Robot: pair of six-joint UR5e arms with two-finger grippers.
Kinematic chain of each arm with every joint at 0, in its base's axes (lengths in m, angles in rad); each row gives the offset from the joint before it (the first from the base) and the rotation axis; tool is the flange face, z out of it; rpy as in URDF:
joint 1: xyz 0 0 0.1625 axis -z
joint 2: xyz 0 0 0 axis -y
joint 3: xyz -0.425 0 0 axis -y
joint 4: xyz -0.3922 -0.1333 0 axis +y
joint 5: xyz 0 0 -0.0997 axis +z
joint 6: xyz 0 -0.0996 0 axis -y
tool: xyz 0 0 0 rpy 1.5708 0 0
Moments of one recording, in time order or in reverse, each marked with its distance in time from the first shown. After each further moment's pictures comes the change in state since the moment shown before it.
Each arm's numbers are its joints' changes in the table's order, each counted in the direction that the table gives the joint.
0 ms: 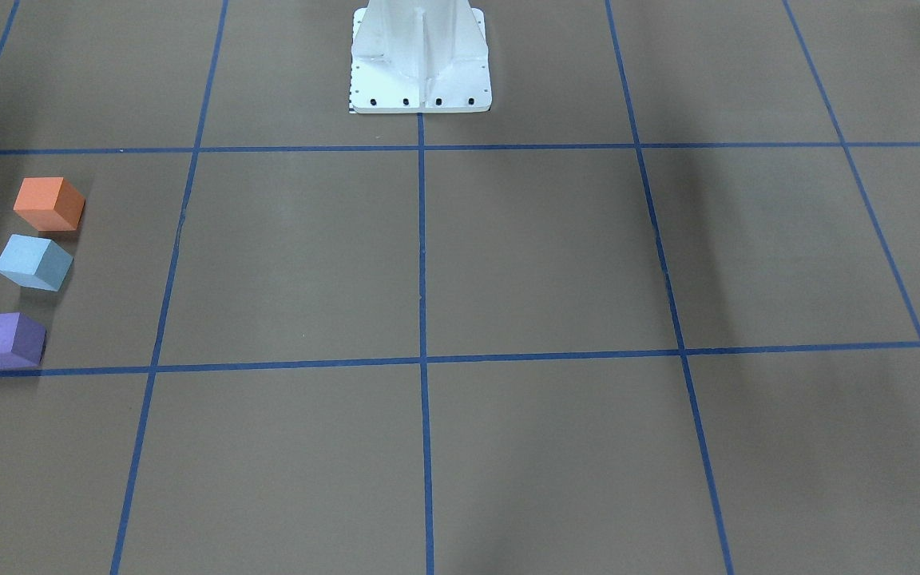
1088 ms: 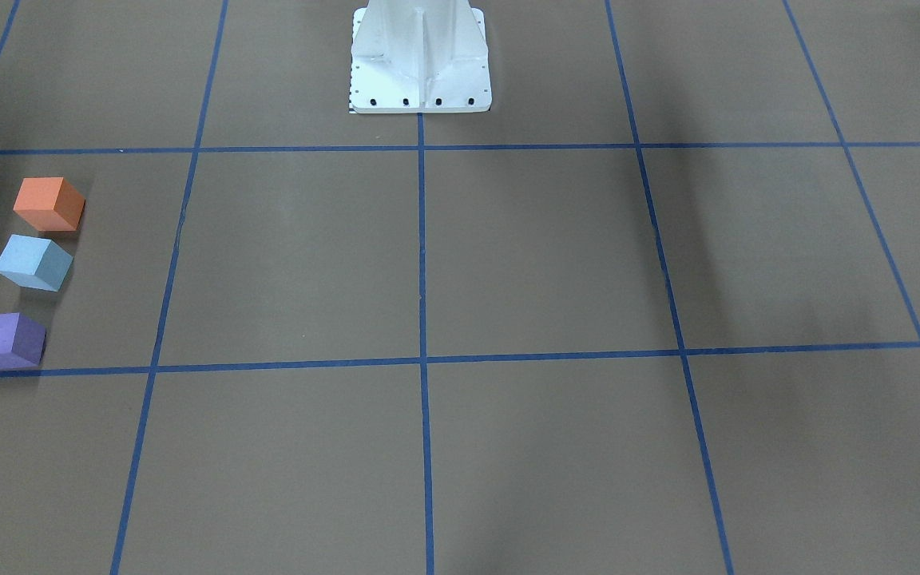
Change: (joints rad) left arm -0.002 0.144 -0.195 -0.143 0.022 -0.001; right arm 0.047 0.082 -0.066 0.008 -0.001 0.040
